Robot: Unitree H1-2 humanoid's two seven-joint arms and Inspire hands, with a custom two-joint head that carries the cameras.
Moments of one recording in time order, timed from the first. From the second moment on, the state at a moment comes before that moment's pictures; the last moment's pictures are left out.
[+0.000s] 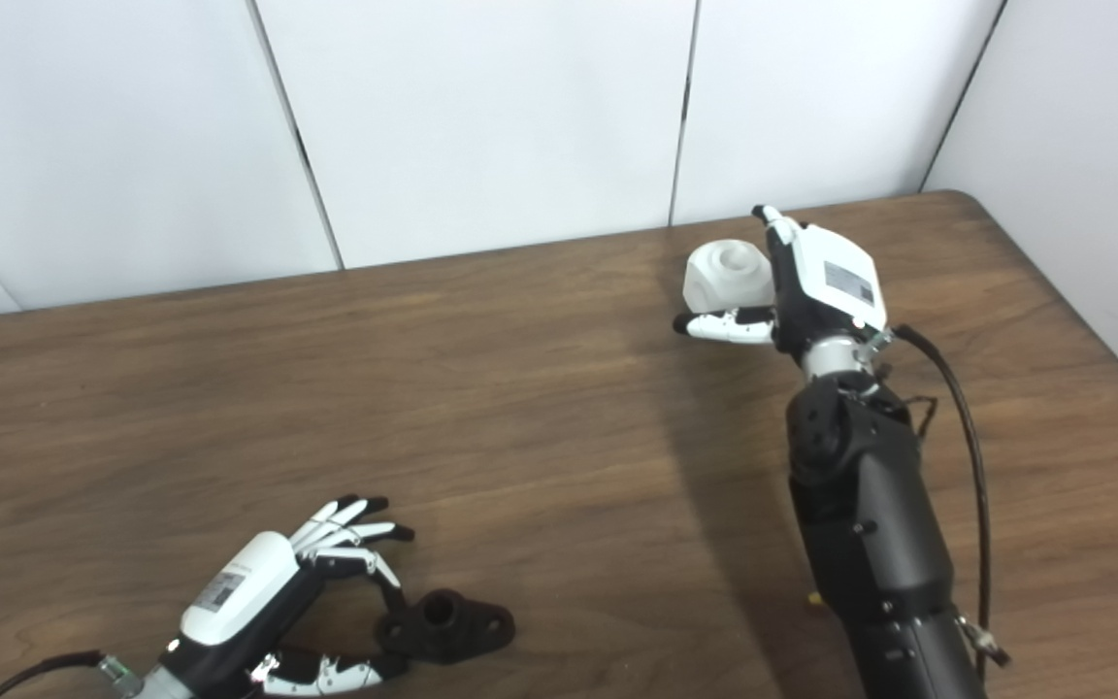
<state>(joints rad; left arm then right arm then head) 0.00 0.52 -0.49 -0.15 0.54 -0.25 -0.09 -0.32 -0.26 -0.05 -0.11 -1.04 0.47 0.24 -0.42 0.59</state>
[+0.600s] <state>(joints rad) 0.00 0.52 -0.48 -0.13 0.54 -0.27 -0.09 -0.38 -0.27 -0.02 0.00 -1.06 0.47 0.24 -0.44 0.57</state>
